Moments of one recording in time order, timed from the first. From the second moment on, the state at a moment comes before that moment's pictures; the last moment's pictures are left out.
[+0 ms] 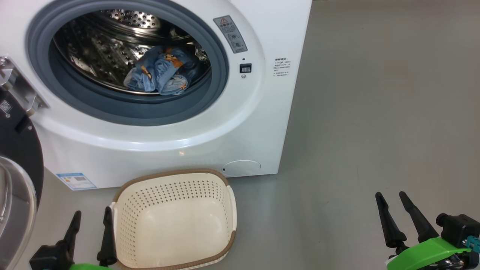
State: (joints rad) left arm -0.02 0.04 0.11 0.25 -0.17 -0.13 -0.26; right arm -0.05 -0.23 0.06 0.30 0.50 0.13 -0.25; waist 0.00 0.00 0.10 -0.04
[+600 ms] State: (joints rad) left arm -0.02 0.04 0.10 0.23 -0.17 -0.13 -0.26; right arm -0.04 -0.23 0.06 0.29 0.50 0.13 -0.25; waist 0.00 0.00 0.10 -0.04
